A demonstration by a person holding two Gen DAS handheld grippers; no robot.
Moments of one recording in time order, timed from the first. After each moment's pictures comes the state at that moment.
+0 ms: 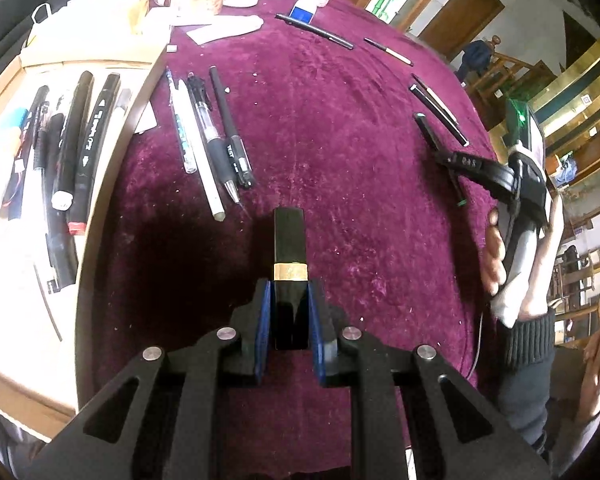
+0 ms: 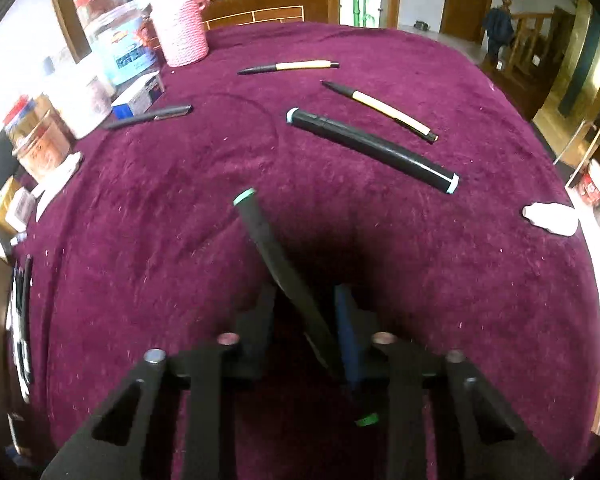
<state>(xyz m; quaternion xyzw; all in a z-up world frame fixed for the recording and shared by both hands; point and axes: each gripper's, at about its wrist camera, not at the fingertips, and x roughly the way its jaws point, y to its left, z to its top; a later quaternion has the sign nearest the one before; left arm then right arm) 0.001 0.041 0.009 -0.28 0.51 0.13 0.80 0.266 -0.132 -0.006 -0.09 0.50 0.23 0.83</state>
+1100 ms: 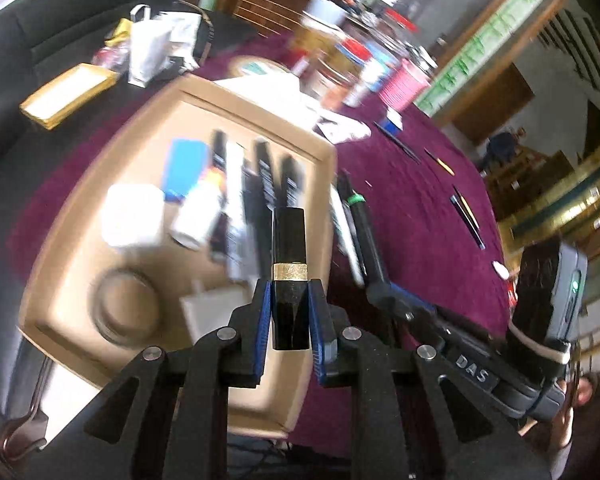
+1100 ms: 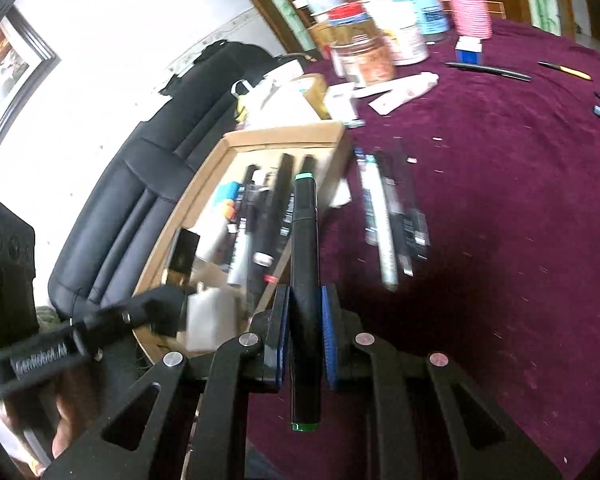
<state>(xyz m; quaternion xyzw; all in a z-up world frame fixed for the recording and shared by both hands) -0.111 0.156 0.057 -0.35 0.39 0.23 0.82 0.025 0.007 0.041 -0.03 0.51 0.52 0.68</state>
